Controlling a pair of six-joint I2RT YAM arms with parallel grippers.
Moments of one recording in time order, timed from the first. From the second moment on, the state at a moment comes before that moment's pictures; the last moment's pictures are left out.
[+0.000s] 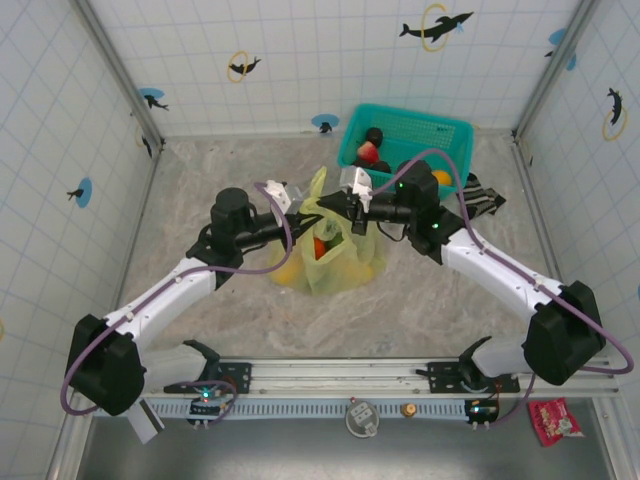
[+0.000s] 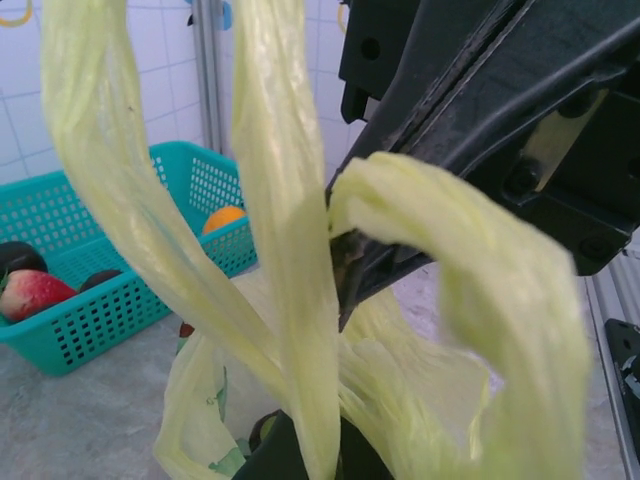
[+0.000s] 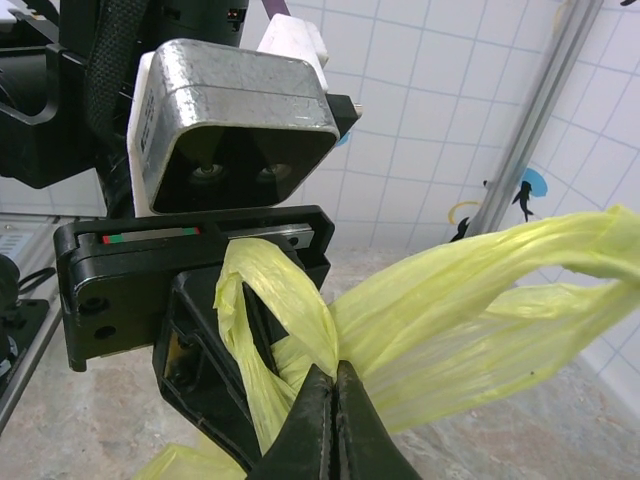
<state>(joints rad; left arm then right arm) -0.53 1.19 0.77 0.22 0.72 0.06 0.65 1.36 1.03 0.19 -0.73 -0.30</state>
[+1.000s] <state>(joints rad) -0.53 1.19 0.80 0.20 0.70 0.08 0.63 1.34 0.99 0.12 -0.75 -0.35</state>
